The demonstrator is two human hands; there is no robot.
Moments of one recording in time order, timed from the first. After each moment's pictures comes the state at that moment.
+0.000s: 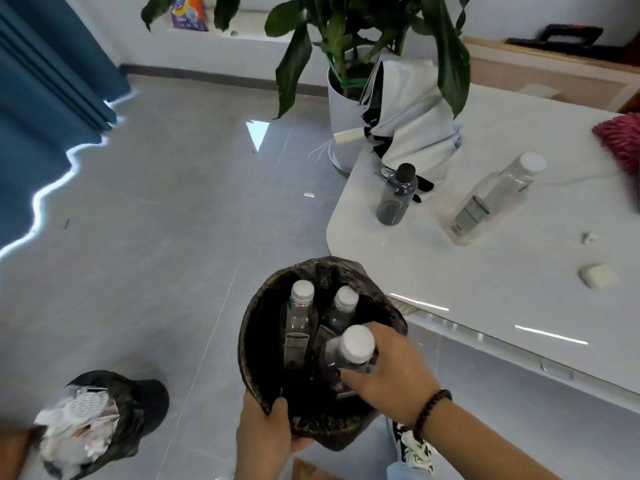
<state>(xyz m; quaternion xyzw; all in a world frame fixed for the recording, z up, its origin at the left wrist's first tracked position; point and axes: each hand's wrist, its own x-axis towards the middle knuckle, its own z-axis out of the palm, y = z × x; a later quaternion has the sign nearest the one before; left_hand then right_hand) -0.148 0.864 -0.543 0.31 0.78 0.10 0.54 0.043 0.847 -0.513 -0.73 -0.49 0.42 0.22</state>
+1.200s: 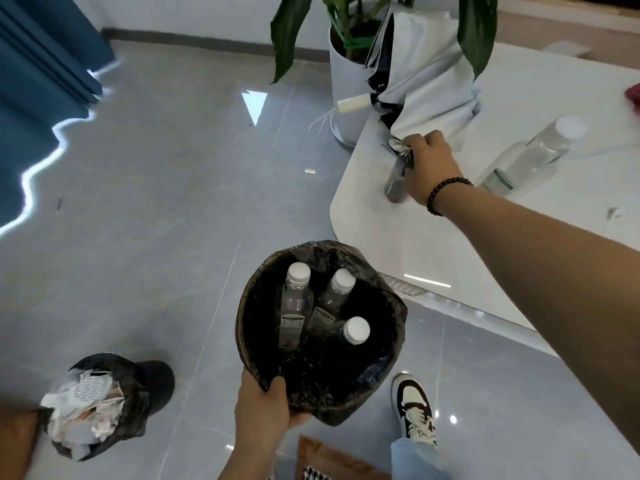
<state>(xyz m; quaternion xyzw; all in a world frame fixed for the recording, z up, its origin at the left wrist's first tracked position) -0.153 0.880 -0.555 0.29 0.77 0.12 0.55 0.184 1.041 -0.548 -0.83 -0.52 0.18 0.13</state>
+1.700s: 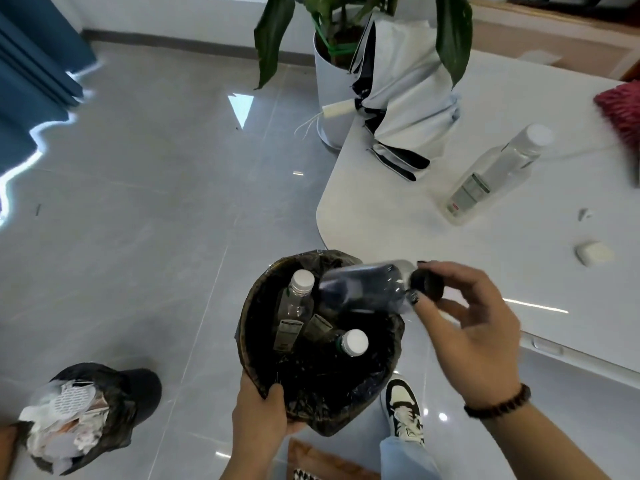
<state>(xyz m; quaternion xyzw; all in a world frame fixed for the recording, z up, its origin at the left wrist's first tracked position) -0.144 0.875 -0.553 0.34 0.77 0.07 0.53 0.084 0.847 -0.480 -0.70 -0.33 0.27 0.57</state>
